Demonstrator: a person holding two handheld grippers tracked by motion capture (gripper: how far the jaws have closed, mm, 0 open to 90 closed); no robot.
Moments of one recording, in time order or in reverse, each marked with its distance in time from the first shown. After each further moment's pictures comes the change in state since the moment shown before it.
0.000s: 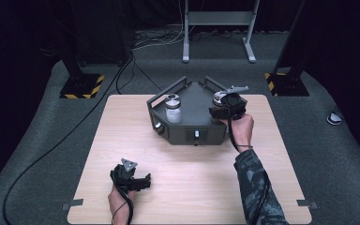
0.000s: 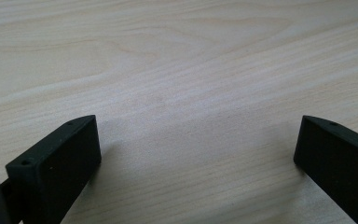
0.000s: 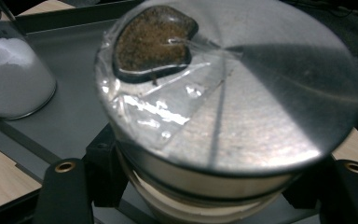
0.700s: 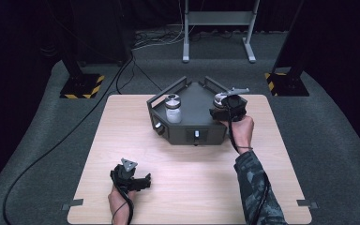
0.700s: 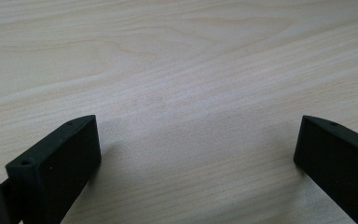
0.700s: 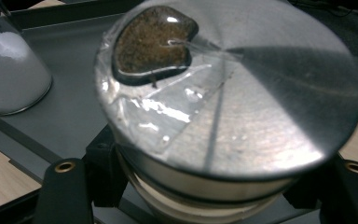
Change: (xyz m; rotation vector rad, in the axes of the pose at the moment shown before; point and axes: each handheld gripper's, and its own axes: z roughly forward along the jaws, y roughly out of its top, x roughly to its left) left arm 0.000 0.000 0.000 0.000 0.000 0.000; right arm -0.001 -0.008 0.002 -0.009 -0.001 0.006
